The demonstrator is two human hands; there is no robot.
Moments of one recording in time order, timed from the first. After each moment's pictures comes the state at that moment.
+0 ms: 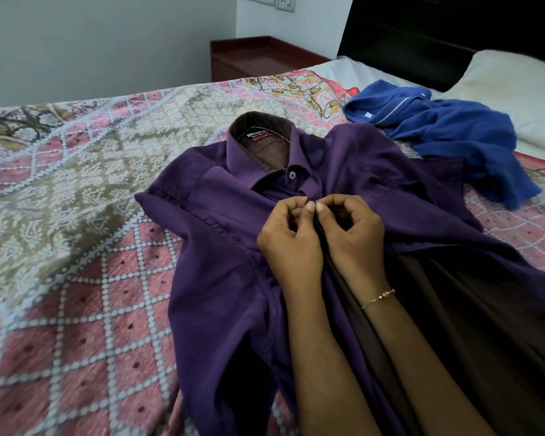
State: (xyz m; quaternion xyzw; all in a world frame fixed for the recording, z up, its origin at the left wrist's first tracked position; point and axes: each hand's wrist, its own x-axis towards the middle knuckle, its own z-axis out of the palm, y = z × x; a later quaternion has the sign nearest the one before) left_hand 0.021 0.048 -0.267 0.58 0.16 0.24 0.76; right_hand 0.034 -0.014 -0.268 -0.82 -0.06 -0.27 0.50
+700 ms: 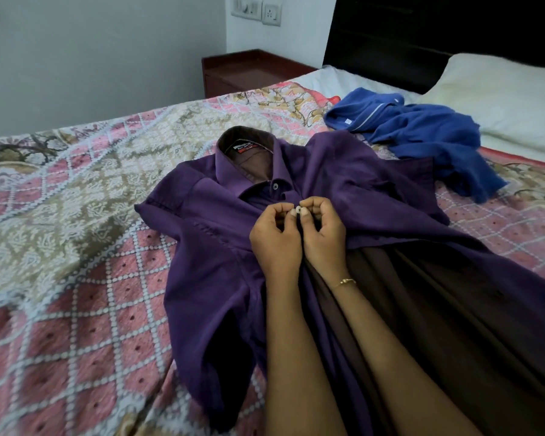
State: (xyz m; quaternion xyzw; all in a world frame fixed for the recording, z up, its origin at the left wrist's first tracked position) left_hand 0.025 0.048 -0.277 0.68 0.16 0.20 0.69; right_hand 0.043 -0.015 -0.290 -0.79 -0.03 -0.21 0.57
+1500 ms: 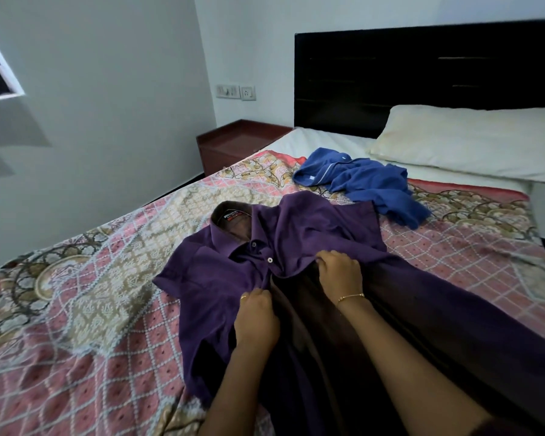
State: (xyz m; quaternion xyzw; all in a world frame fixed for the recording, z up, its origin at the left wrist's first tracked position) left_hand -0.060 0.059 -0.220 0.98 0.00 -0.01 0.19; right_hand 0.001 -0.094 -0.229 -0.96 0.01 -0.18 0.20
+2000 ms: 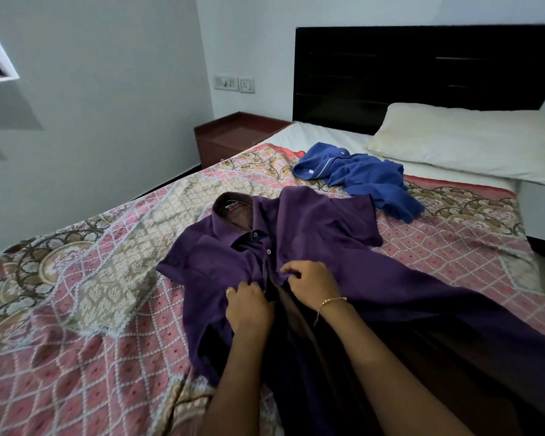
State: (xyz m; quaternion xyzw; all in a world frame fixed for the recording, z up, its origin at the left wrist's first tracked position) left_hand -0.062 0.068 -0.219 0.97 0.11 -0.03 0.19; right_hand -0.039 -0.051 -0.205 -0.94 0.00 0.00 0.35
